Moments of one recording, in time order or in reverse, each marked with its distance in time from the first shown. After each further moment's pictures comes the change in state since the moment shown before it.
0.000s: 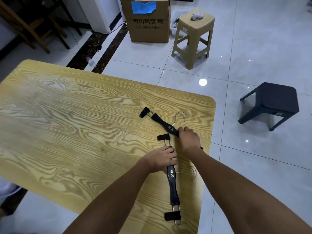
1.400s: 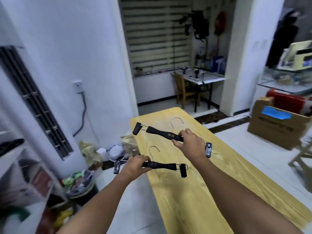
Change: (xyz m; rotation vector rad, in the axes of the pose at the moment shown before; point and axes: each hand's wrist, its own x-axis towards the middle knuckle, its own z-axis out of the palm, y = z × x) left_hand -0.305 0.208 -0.083 -0.369 0.576 -1.708; right_hand -0.205 -0.191 -0.169 0.168 0.593 -1.018
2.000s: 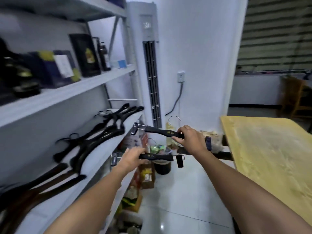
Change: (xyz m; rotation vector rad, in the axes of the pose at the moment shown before) left_hand -0.362 -0.183 -0.124 0.135 0.188 -0.621; right_hand -0.105 -0.361 0.016 0.344 -0.163 -0.634
